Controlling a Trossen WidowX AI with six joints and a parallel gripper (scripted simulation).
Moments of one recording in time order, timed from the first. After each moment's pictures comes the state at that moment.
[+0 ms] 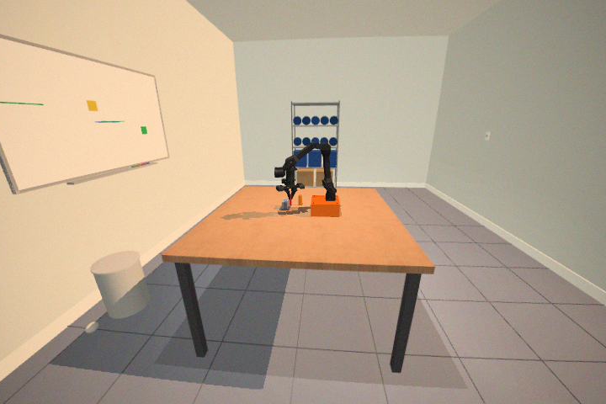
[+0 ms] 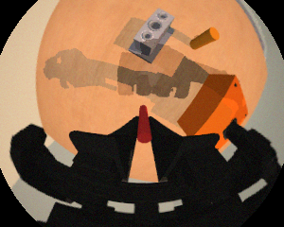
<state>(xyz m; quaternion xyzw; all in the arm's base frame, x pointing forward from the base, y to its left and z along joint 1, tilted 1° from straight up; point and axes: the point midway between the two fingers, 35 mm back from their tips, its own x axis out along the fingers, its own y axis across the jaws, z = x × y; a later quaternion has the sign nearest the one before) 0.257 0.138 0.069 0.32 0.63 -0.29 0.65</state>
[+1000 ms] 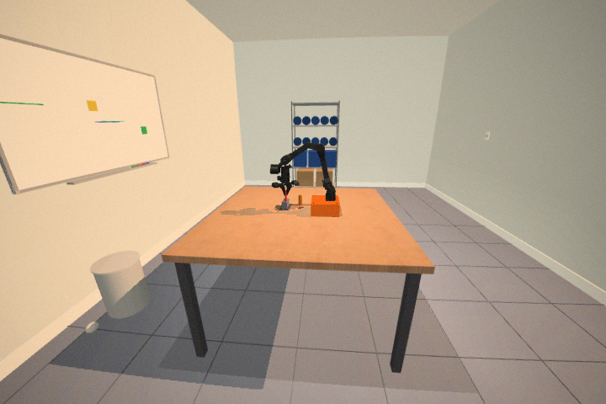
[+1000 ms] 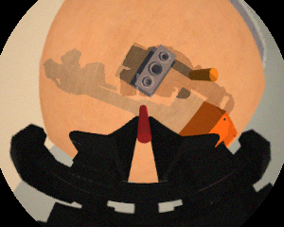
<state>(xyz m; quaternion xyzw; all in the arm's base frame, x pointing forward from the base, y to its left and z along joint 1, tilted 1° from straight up) 0.316 0.069 0.072 0.32 0.62 -0.29 0.65</state>
